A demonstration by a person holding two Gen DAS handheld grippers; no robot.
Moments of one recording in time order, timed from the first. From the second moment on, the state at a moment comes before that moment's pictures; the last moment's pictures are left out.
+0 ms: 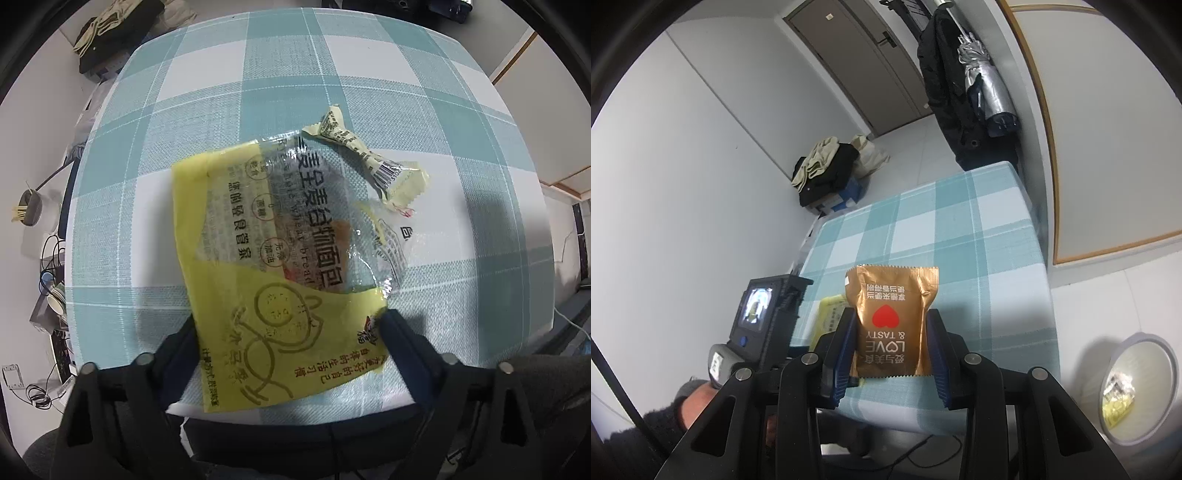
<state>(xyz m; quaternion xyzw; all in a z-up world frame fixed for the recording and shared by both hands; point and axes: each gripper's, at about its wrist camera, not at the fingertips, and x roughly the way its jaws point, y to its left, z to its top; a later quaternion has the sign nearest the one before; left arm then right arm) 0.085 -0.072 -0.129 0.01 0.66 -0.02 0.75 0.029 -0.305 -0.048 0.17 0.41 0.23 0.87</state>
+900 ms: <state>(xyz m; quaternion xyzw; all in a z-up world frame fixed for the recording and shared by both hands) 0.067 -0.005 -0.124 -0.10 0.63 -0.08 0.77 0.039 -0.288 -0.063 0.15 0.43 0.21 0.86</state>
